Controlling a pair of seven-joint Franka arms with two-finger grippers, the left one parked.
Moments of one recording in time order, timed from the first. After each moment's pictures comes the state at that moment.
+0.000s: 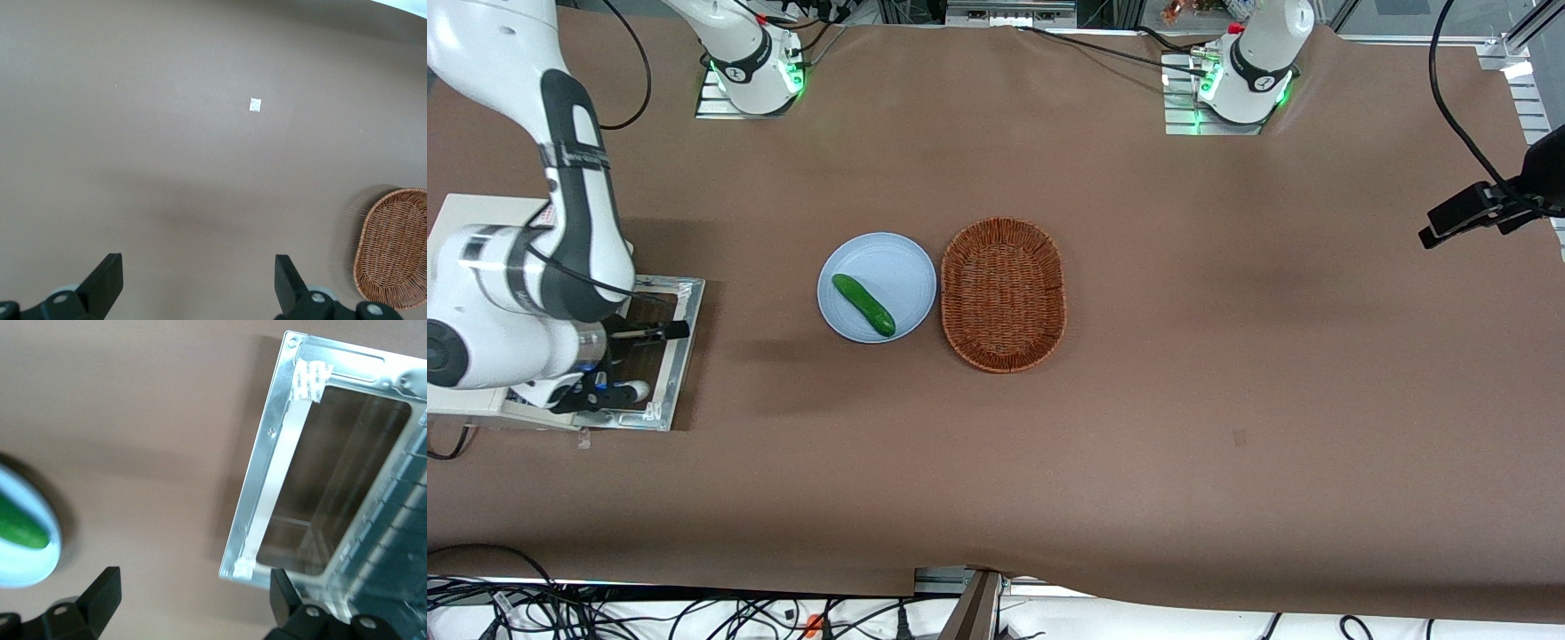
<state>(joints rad) 0.09 0.58 -0.15 -1.39 0.08 1.61 -0.21</state>
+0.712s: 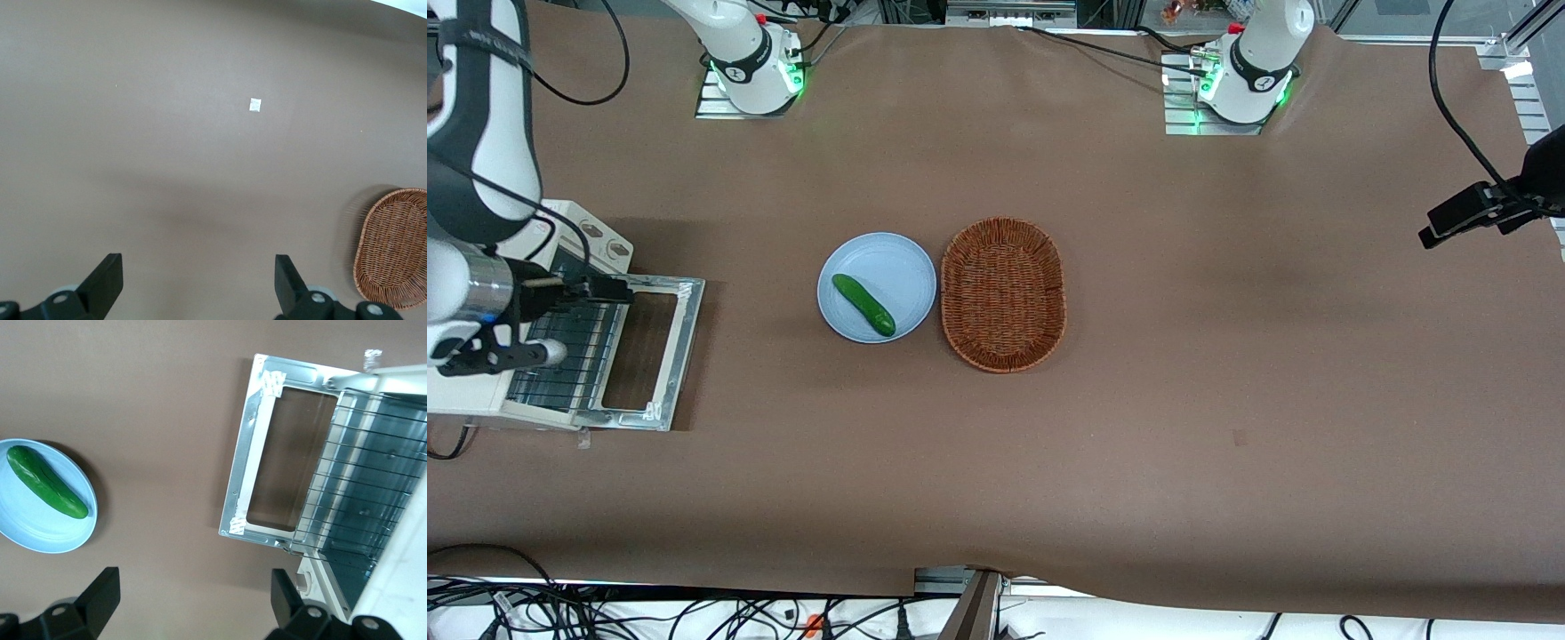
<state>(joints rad) 0.09 0.33 -0.18 -1.46 0.08 1.59 -0.20</state>
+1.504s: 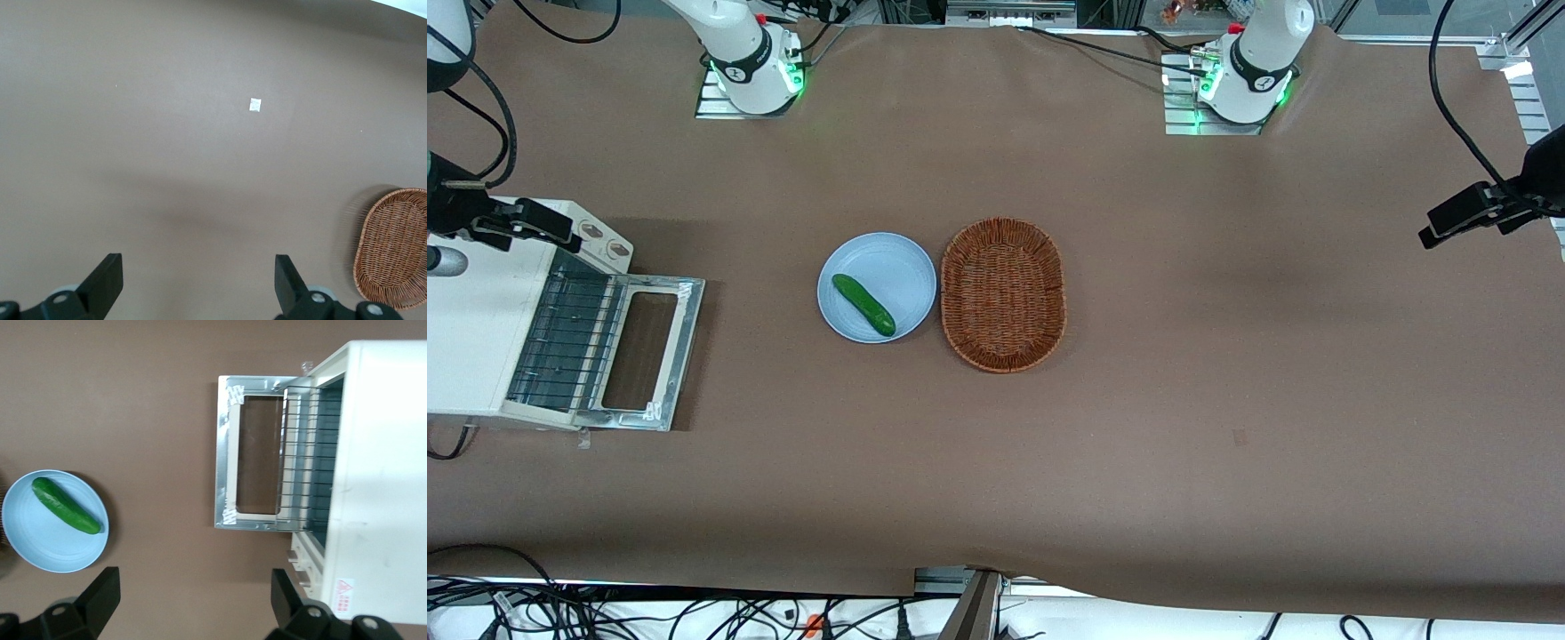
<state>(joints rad) 0.09 0.05 -0.18 -1.66 0.03 1.67 -0.07</state>
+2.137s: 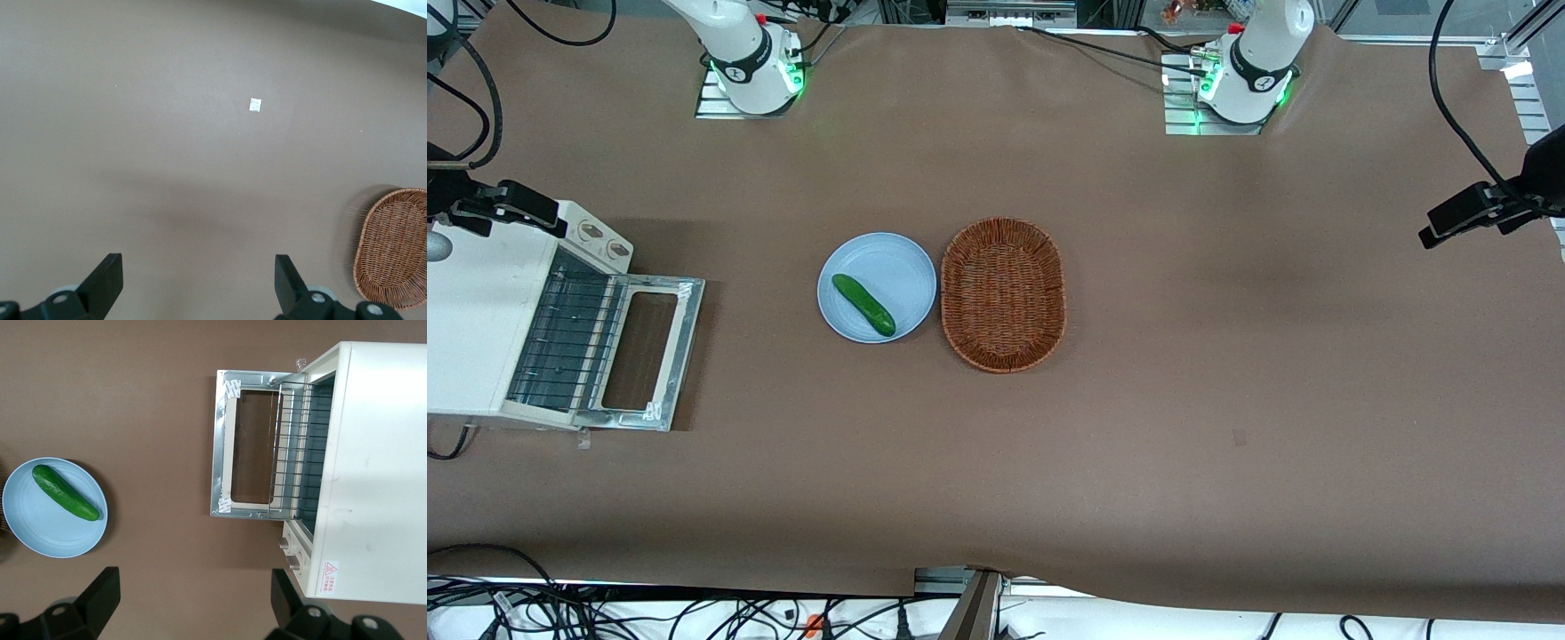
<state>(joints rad) 0.10 0.06 -0.17 -1.59 0.01 1.59 -0.07</state>
